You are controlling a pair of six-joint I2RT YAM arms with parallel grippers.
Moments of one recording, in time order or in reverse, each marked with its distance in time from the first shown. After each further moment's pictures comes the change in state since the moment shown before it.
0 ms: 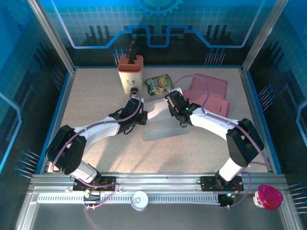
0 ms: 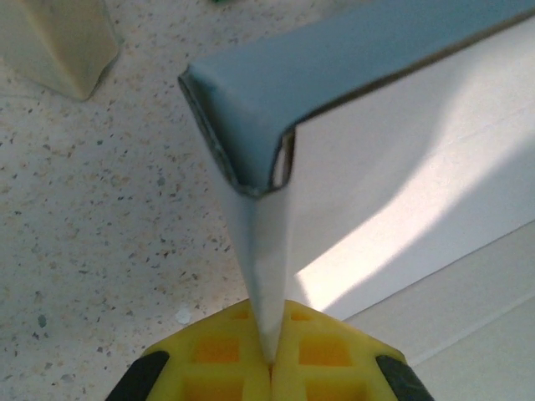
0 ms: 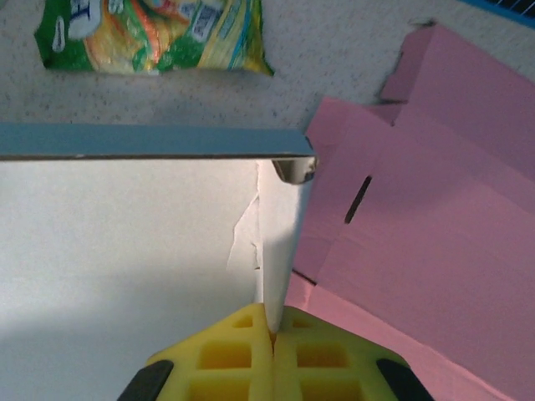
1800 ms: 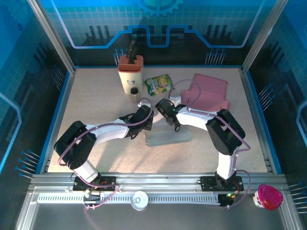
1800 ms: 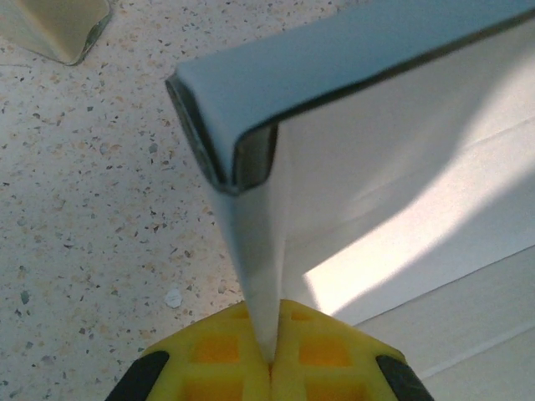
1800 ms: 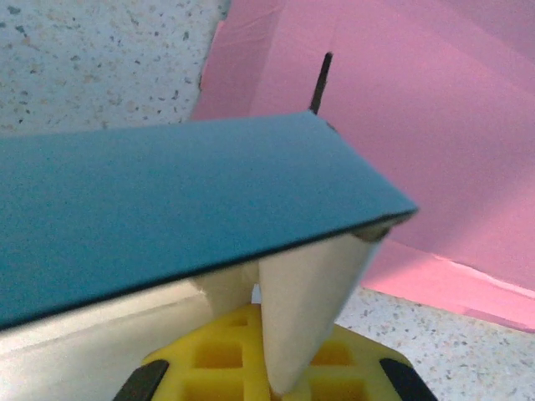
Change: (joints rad) left arm -0.124 0.095 0.021 -0.009 -0.200 -0.023; right arm 0.061 0.235 0.109 -0.222 0.241 0.345
